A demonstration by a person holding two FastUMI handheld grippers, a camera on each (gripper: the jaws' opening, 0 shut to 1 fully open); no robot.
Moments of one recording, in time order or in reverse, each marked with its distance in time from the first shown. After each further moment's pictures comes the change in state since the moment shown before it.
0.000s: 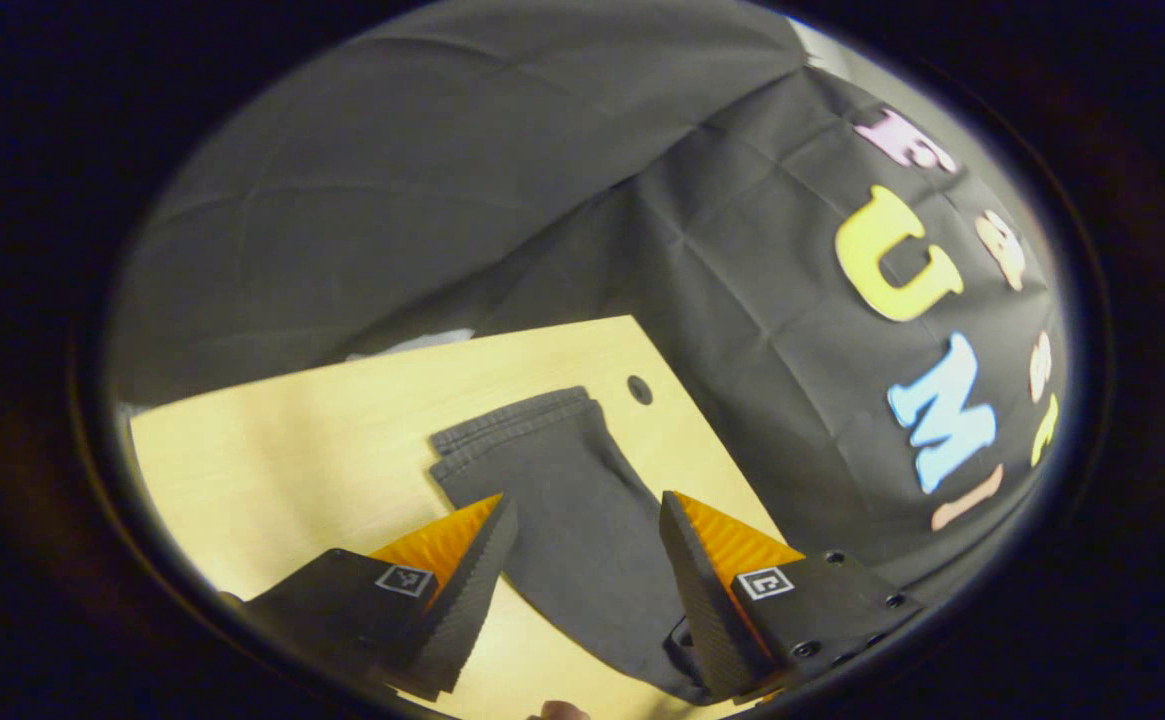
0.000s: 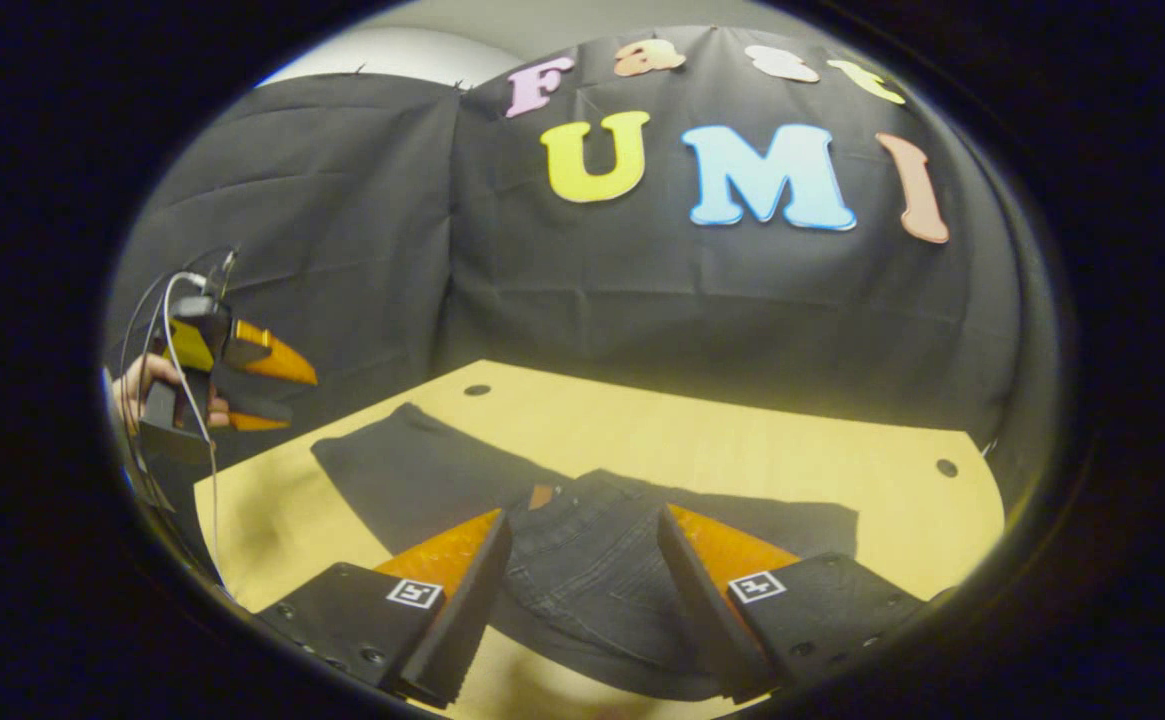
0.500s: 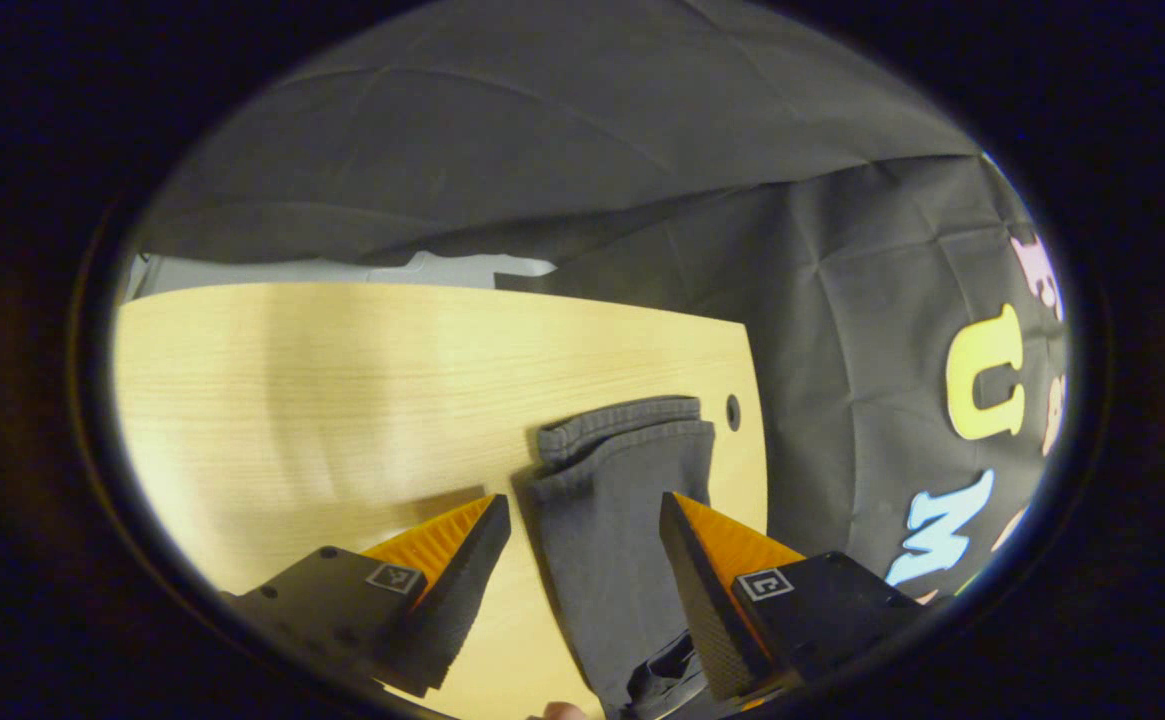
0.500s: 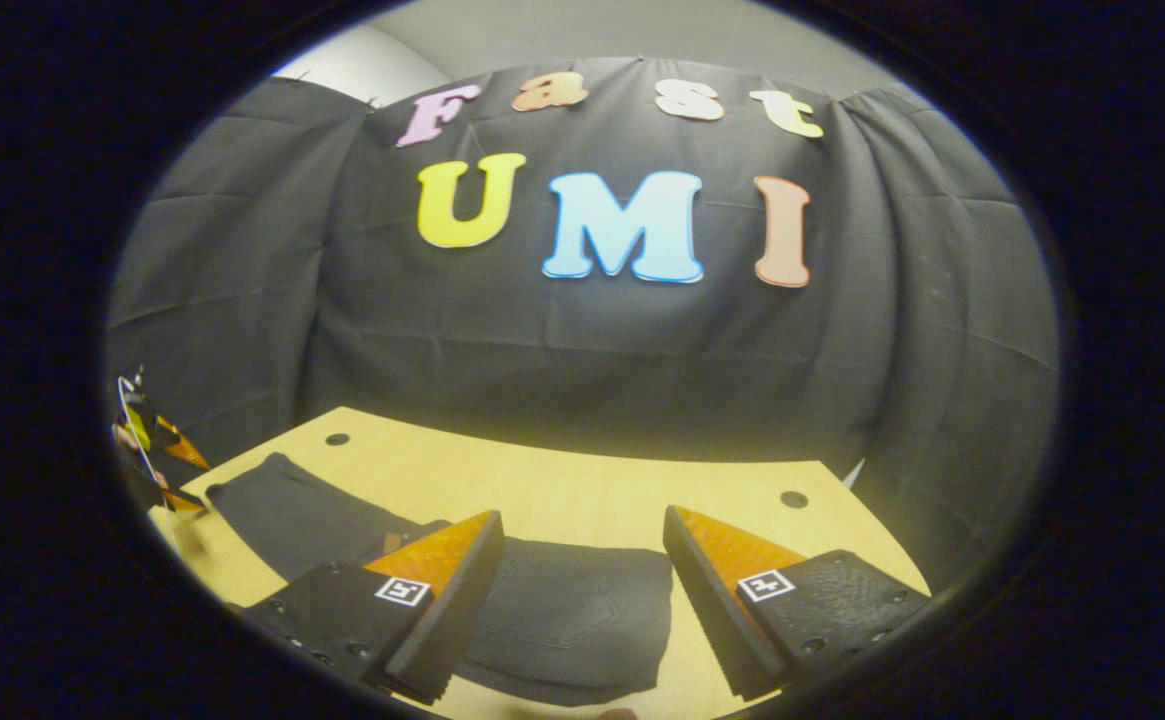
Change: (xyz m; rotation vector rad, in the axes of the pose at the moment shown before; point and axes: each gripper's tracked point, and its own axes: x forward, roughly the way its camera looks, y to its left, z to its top) left arm 0.060 0.099 0.016 -0.304 0.109 0.129; right arm -0.046 -0.109 0.046 0.042 -0.057 -0.399
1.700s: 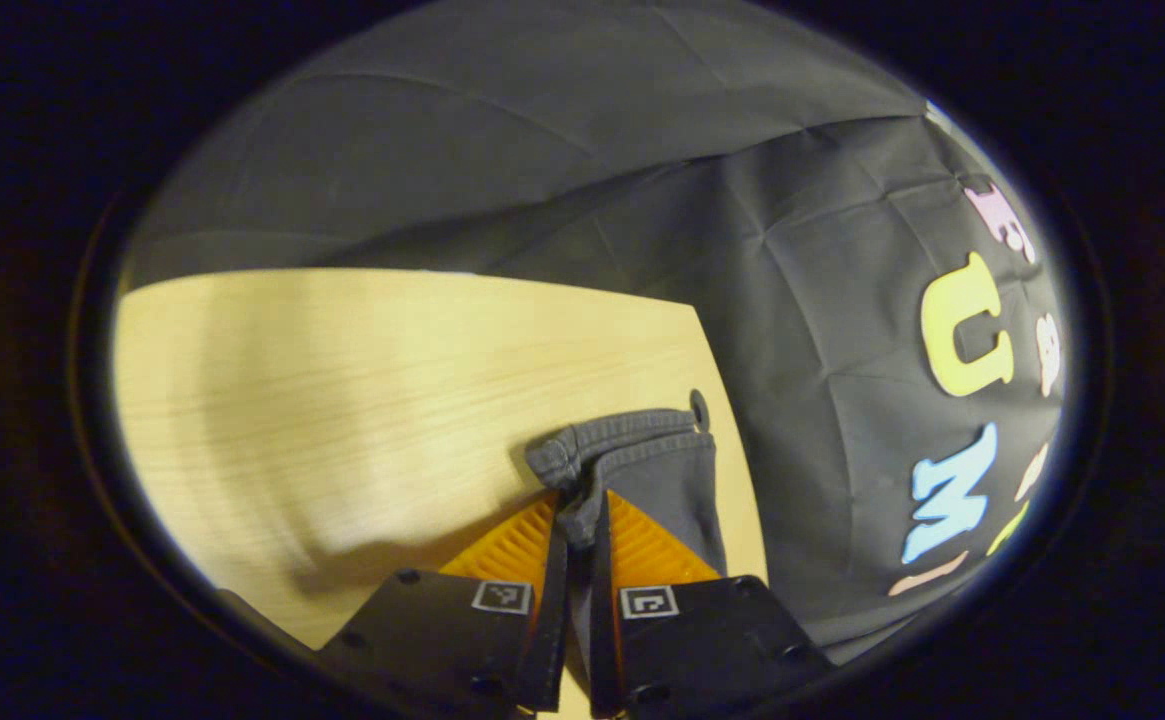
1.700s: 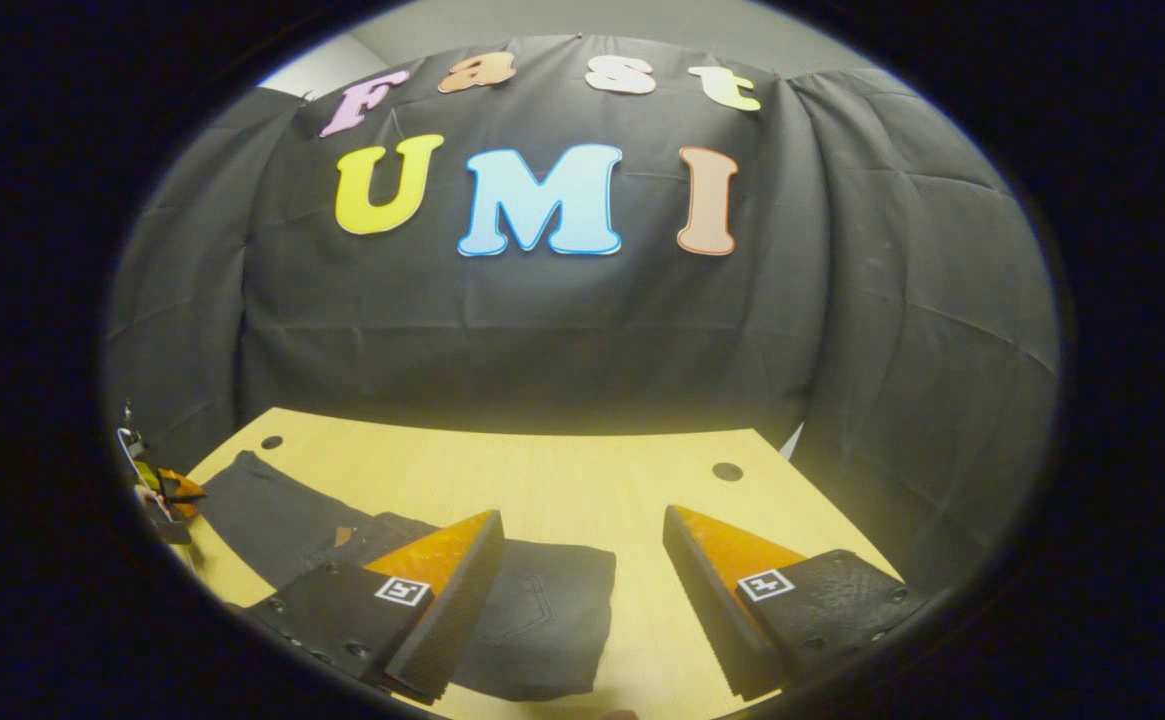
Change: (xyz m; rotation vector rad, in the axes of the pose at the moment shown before) left arm 0.088 -0.079 -0.022 0.126 -0.035 -0.215; right arm -0.001 -0.042 -0.005 0.055 0.093 -0.146
